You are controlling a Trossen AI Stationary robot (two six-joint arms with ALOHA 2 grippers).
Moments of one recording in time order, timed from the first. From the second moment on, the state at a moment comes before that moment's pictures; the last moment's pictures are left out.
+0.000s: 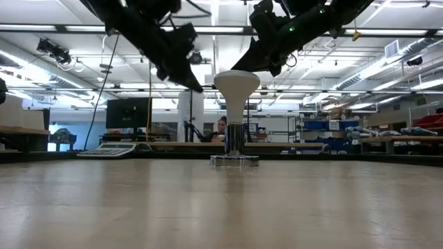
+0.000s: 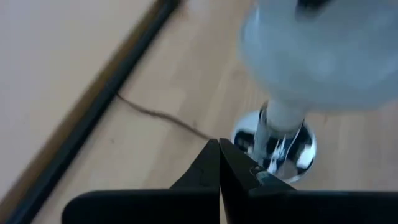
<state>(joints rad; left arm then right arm) 0.19 1.37 0.88 -0.11 -0.27 0.02 -0.15 1.49 0.95 0.07 0.10 0.04</state>
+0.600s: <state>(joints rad) 0.14 1.37 0.88 0.11 -0.13 0.05 -0.17 1.49 0.95 0.08 0.10 0.02</state>
